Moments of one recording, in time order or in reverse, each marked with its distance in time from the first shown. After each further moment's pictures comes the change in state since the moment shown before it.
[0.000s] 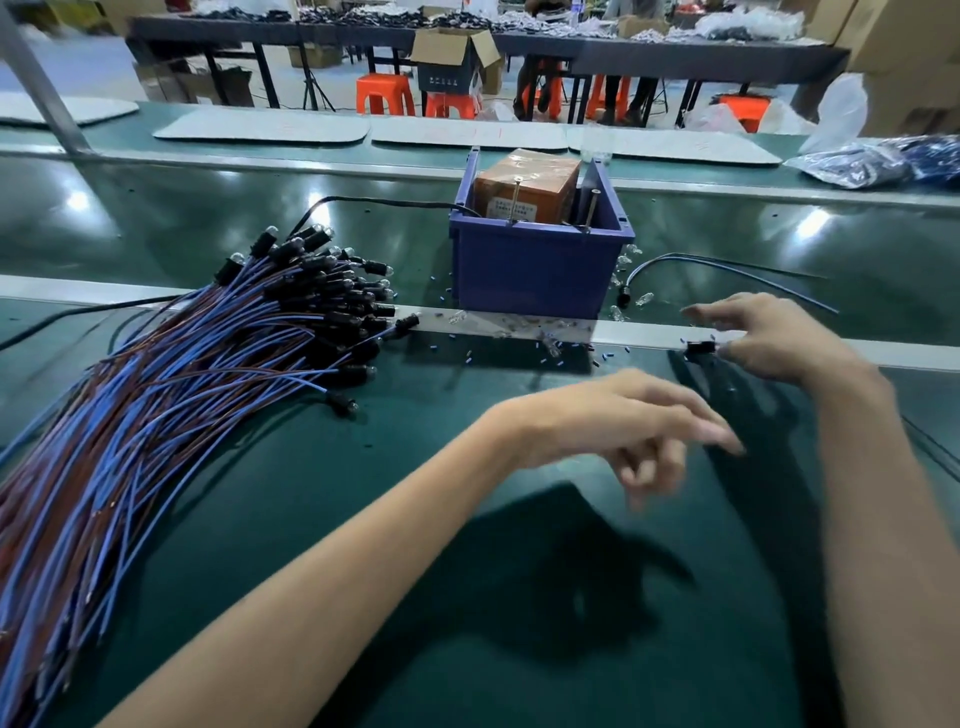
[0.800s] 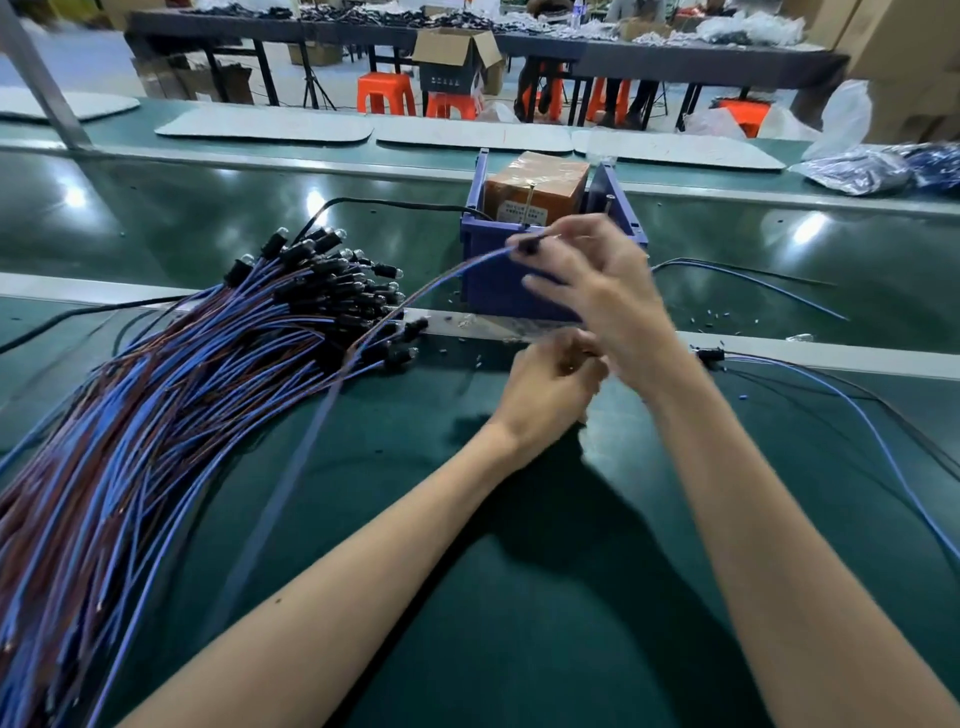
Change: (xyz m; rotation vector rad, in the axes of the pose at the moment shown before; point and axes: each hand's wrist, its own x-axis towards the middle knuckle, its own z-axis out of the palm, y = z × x) left_hand 0.004 -0.044 -0.022 -0.064 0.856 0.158; right_hand -0.022 -0.146 0.037 1.229 0.063 -0.472
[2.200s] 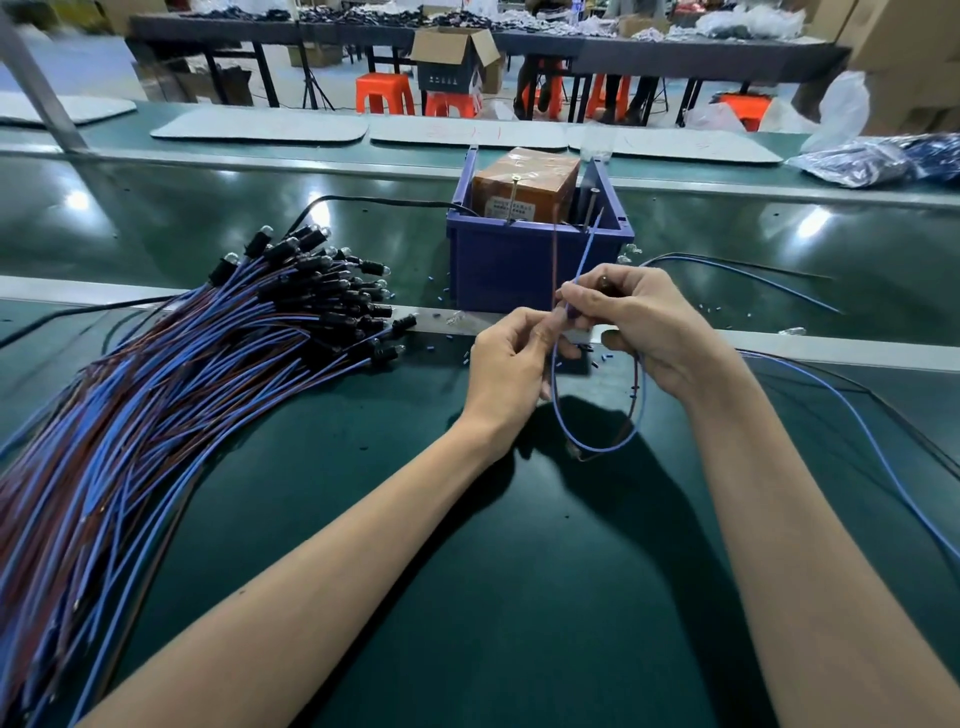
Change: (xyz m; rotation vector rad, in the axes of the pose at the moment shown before) left_hand 0.011 -0.009 -0.001 -0.263 0.196 0.057; right_hand -0.004 0.018 -0.050 -0.090 -0.007 0.280
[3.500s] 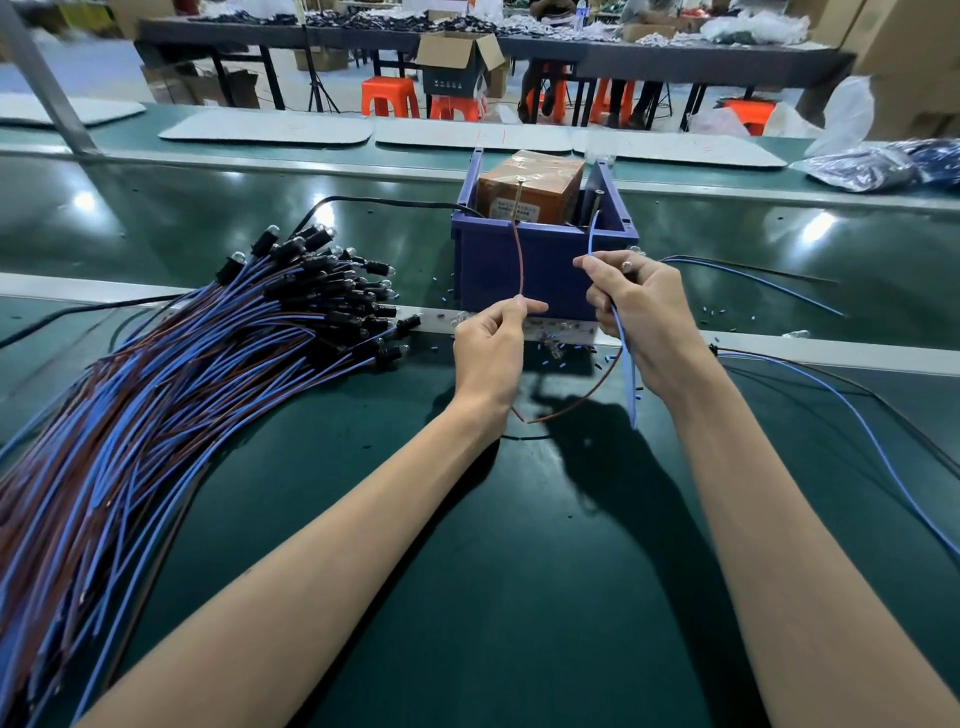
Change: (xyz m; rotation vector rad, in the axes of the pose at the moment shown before) left_hand 0.017 0.002 -0.004 0.078 0.224 -0.087; right_hand 0.015 0.010 0.007 0.112 0.214 -0.133
